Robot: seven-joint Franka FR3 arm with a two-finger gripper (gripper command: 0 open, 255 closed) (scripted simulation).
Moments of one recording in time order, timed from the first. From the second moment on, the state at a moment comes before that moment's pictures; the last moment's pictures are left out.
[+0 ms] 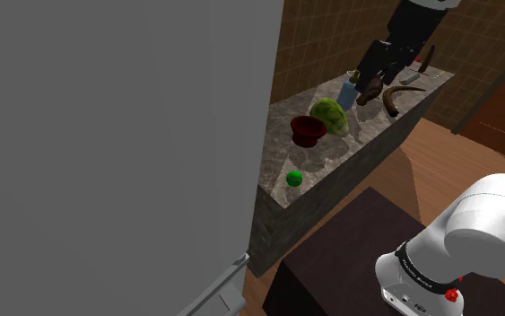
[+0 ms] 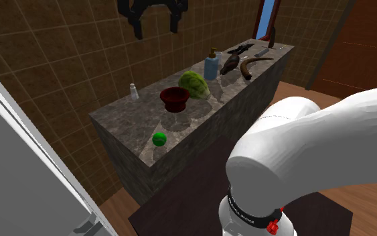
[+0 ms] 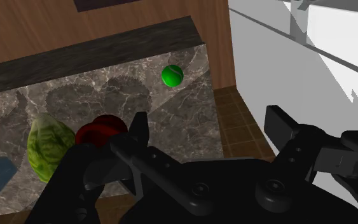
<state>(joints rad) 0.02 -0.83 0.02 -2.32 0.00 1.62 0.15</state>
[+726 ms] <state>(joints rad) 0.00 -0.83 0.00 -2.63 -0.01 1.97 0.16</state>
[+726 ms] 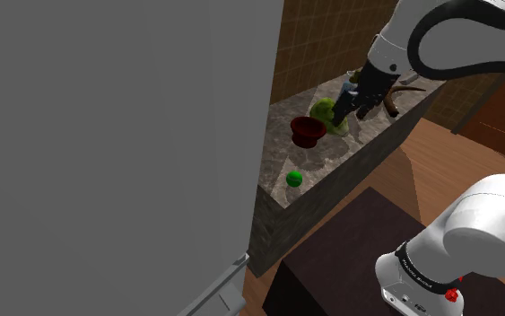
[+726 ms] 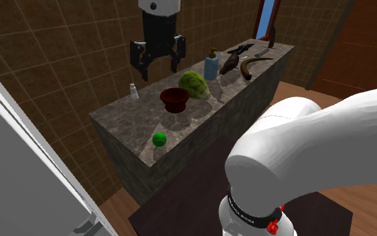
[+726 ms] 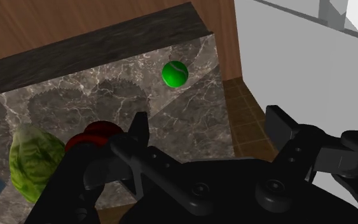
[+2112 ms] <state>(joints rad) 0.02 -0.06 -0.09 -2.85 0.10 3.08 0.08</state>
